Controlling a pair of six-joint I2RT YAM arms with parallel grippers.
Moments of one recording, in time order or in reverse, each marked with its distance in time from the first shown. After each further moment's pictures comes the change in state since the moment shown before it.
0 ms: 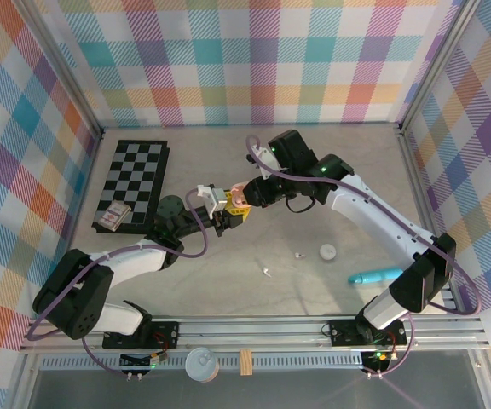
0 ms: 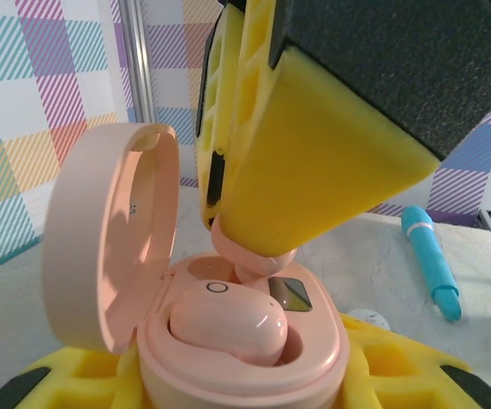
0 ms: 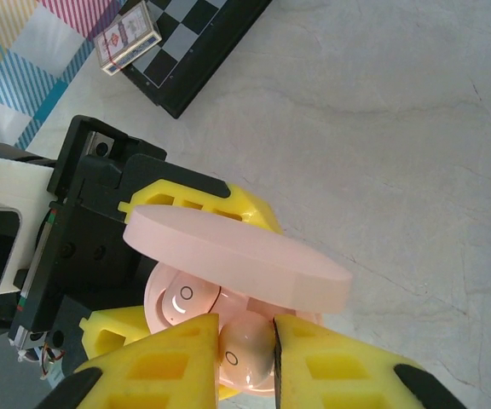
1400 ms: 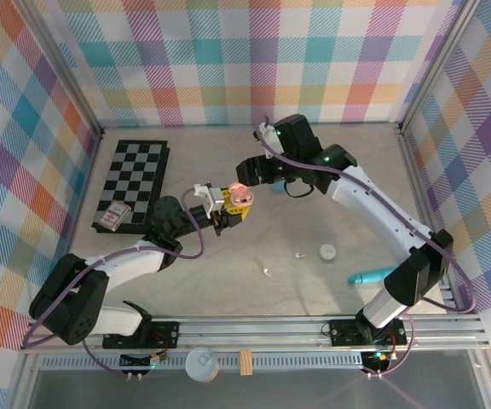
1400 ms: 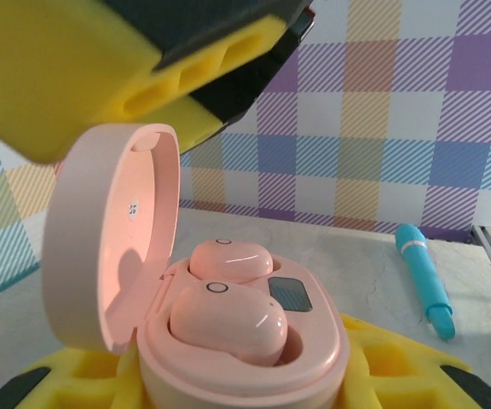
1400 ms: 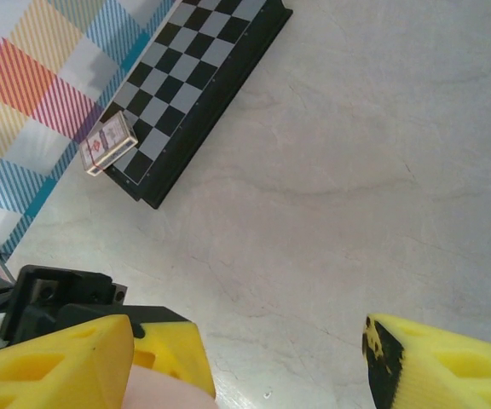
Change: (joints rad) left arm -0.001 -0.039 0.000 0.017 0.010 -0.014; right arm -0.047 0.048 0.089 0.085 0.070 0.087
